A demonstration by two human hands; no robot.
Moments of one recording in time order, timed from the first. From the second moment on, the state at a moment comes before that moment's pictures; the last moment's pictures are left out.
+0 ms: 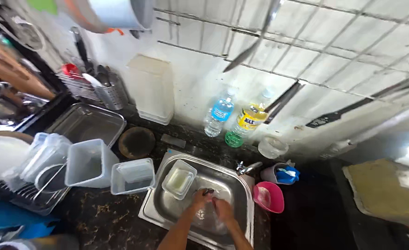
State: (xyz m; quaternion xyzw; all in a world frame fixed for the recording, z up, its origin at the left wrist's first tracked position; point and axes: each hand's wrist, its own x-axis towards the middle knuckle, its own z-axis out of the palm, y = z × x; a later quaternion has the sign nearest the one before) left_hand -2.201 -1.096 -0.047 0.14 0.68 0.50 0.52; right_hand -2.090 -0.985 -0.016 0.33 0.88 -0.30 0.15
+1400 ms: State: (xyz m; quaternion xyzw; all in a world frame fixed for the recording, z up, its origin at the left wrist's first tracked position) left_hand -2.213 -1.281 -0.014 0.39 0.77 0.23 0.44; right_hand -2.106 -1.053 0.110 0.34 0.87 -0.34 -0.06
